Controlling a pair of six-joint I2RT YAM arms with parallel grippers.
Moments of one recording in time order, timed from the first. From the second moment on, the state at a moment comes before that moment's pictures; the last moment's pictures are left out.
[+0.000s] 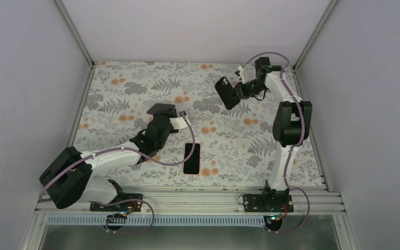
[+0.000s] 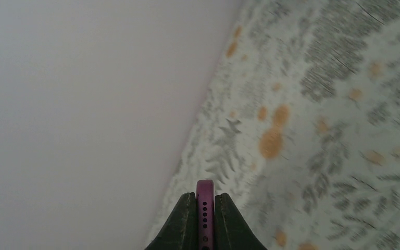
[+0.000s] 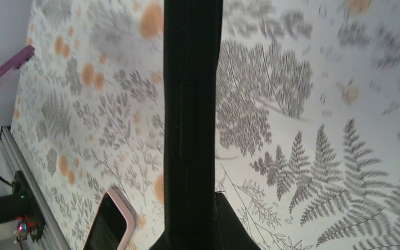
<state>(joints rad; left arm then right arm) -0.79 1.31 0.62 0.44 -0.53 0.92 0.06 2.07 1.83 -1.02 -0.74 -0.23</state>
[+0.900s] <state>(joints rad) -0.75 1.54 0.60 0.21 -0.26 0.87 -0.02 2.24 1.87 -1.13 -0.27 -0.39</state>
